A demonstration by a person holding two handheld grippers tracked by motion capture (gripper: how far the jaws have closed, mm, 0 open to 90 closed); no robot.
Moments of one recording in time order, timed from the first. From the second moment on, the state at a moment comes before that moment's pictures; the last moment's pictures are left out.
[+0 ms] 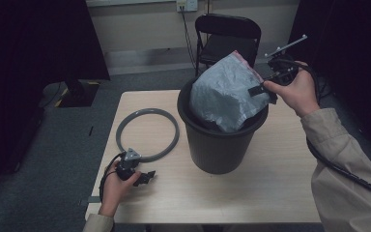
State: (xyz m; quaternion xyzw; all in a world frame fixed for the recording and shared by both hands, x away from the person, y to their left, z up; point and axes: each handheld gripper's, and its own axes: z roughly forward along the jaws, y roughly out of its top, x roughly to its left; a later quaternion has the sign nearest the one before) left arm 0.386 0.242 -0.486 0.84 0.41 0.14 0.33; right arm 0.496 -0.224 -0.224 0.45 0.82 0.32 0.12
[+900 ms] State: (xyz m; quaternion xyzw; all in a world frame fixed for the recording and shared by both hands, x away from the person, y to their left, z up) left arm 0.415 0.218 -0.392 0.87 0.36 0.08 0.33; right arm 0.486 -0.219 -0.219 0.43 0.82 0.31 0.21
